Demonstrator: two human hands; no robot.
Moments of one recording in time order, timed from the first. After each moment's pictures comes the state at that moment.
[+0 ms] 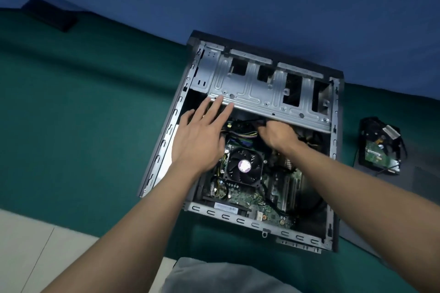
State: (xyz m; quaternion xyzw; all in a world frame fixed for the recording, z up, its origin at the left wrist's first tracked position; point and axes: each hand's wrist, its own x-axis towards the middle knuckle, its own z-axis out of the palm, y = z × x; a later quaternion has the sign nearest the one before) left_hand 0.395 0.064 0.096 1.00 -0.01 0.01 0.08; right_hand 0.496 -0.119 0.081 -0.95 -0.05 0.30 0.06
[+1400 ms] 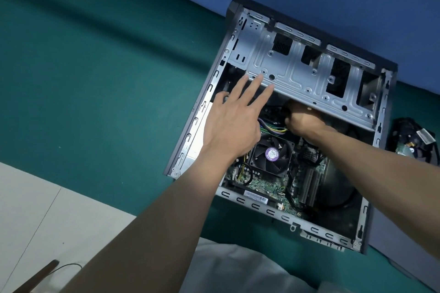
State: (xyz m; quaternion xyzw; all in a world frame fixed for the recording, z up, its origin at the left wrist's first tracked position) left_hand 0.394 0.065 0.103 0.99 0.00 0.00 0.14; right_hand 0.509 -0.108 0.055 -0.95 -0.12 0.30 0.01
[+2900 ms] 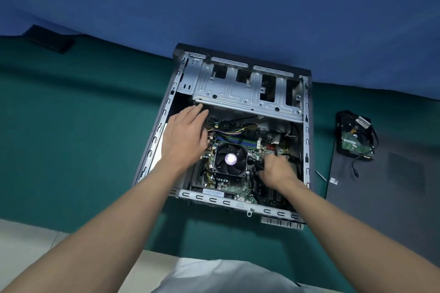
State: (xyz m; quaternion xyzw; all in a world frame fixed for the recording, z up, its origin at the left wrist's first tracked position) left_hand 0.382 0.062 0.110 0.98 0.02 0.06 0.17; right_hand 0.390 -0.163 0.102 -0.94 0.02 0.31 0.11
